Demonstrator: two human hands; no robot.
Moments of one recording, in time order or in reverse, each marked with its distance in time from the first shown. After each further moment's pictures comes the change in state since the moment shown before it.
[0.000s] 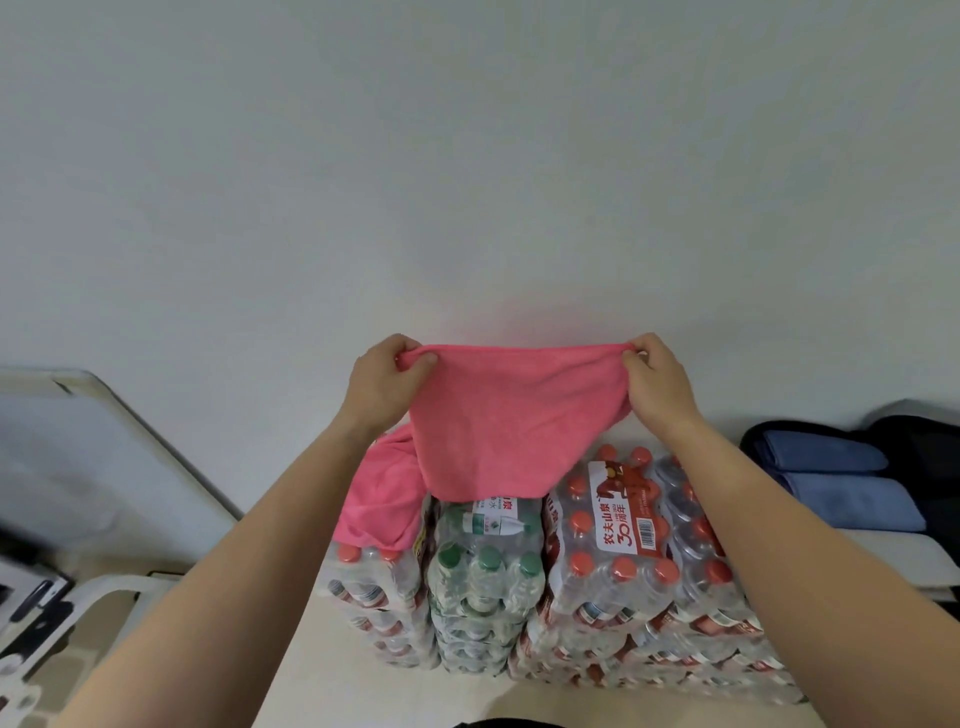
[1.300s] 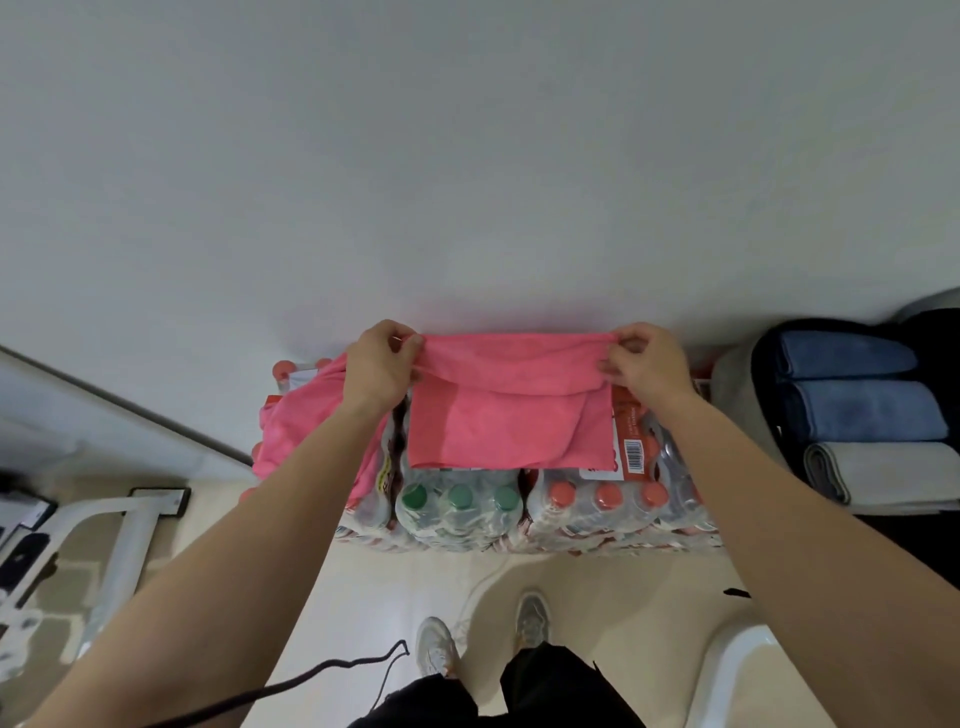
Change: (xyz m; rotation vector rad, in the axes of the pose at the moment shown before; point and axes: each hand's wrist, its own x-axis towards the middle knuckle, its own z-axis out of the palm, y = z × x) left_hand 0.018 -0.088 0.131 -0.077 -0.106 -0.322; right_hand 0.018 0.140 0.047 0.255 -0.067 0.382
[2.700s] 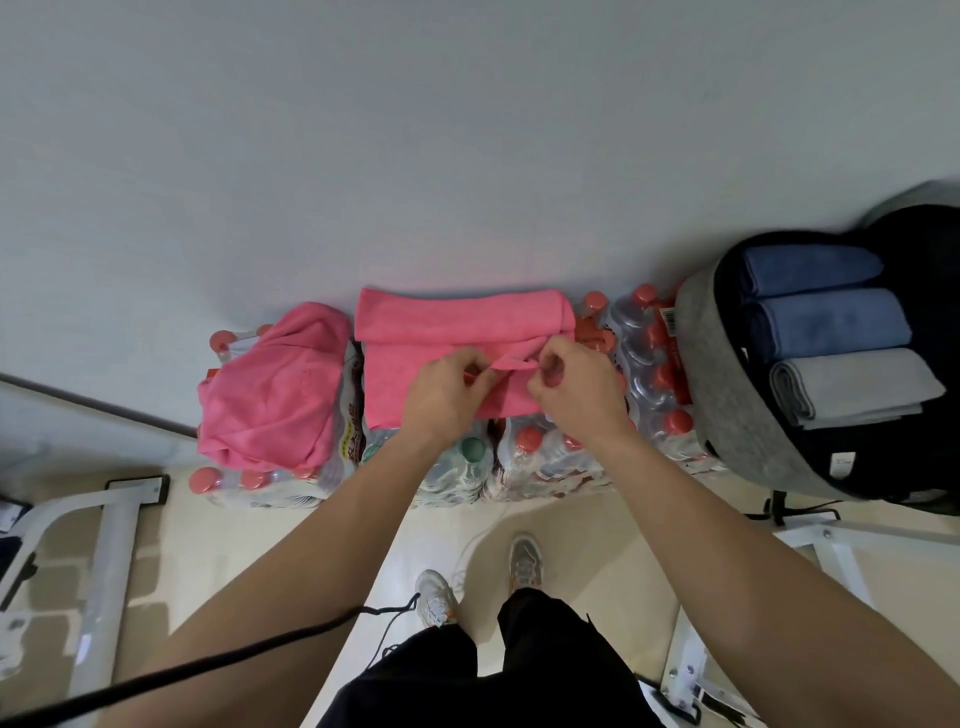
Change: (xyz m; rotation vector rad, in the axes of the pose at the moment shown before) left_hand -0.082 -0.008 0.104 0.231 -0.340 0.270; right_hand -0.083 0.047 0.023 -0.596 -0.024 -0.286
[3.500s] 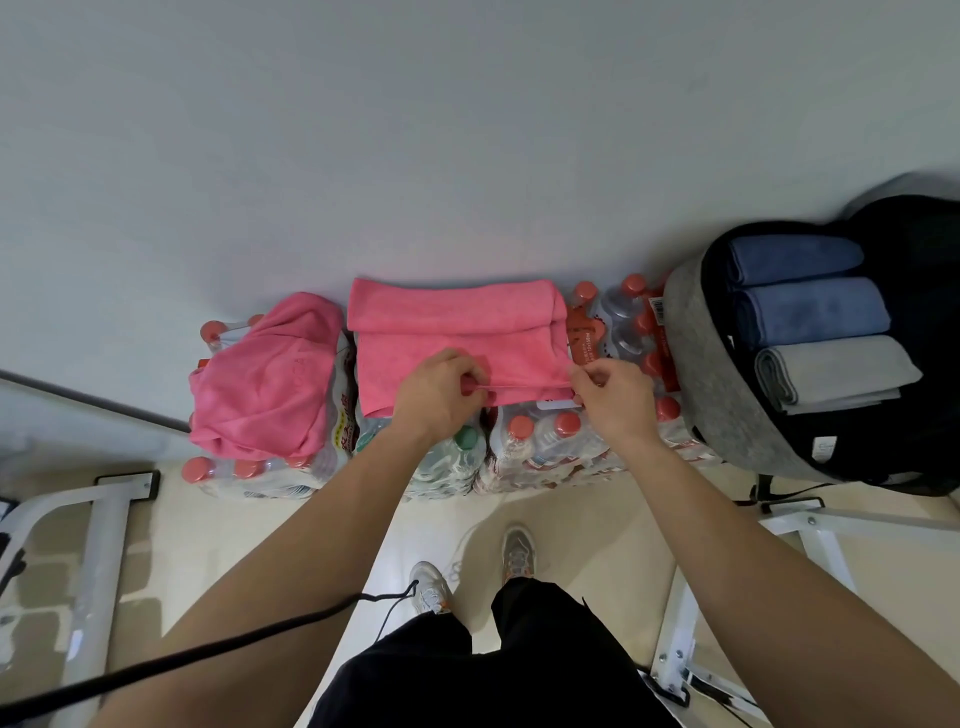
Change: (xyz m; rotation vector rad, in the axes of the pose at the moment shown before) left_hand -0.003 -0.015 0.008 0.240 -0.102 0.056; right_hand -0.024 0.043 -0.012 0.199 0.053 0.280
